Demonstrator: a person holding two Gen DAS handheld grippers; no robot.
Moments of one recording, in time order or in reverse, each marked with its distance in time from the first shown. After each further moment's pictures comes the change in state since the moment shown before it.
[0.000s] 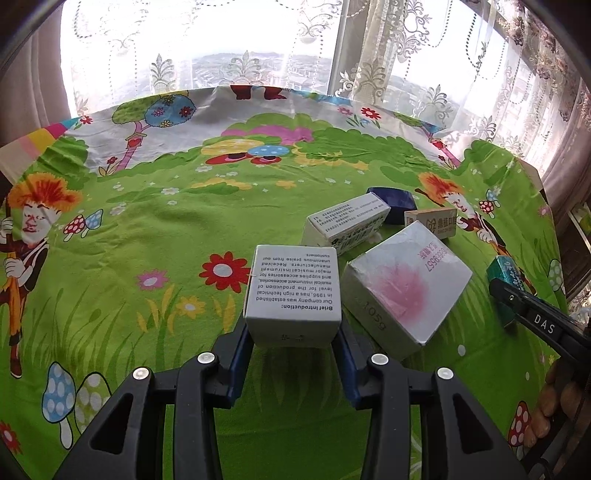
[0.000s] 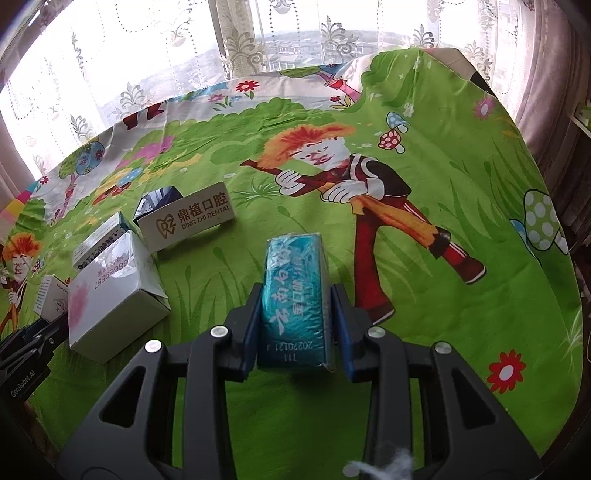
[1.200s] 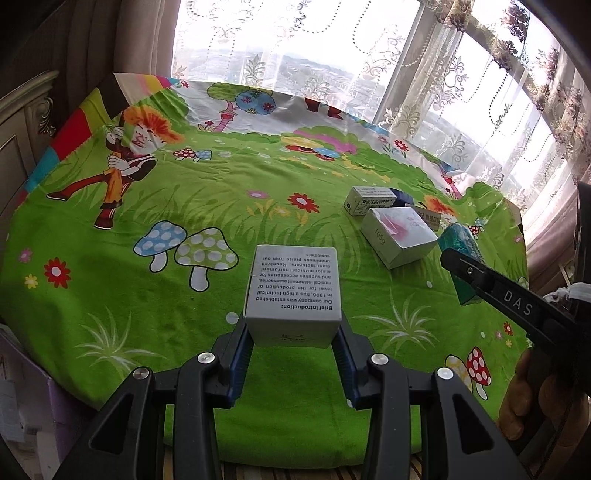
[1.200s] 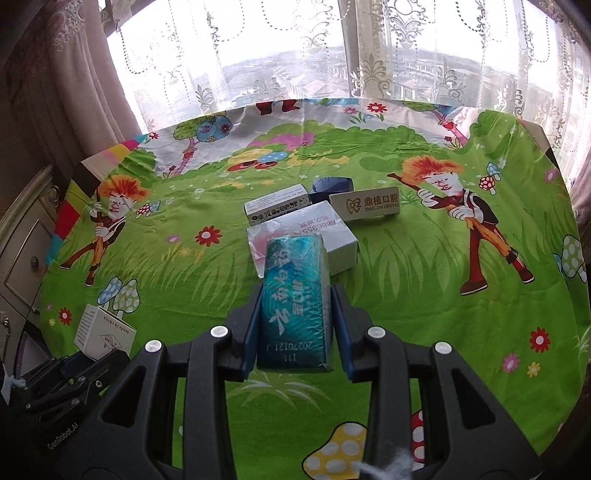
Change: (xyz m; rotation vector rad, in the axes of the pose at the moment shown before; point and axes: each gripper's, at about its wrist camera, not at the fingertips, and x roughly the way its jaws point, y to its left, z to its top) left arm -0.121 0.040 -0.091 -0.244 -0.055 0.027; right arm -0.096 0.099 -0.042 -0.250 -0.032 0.281
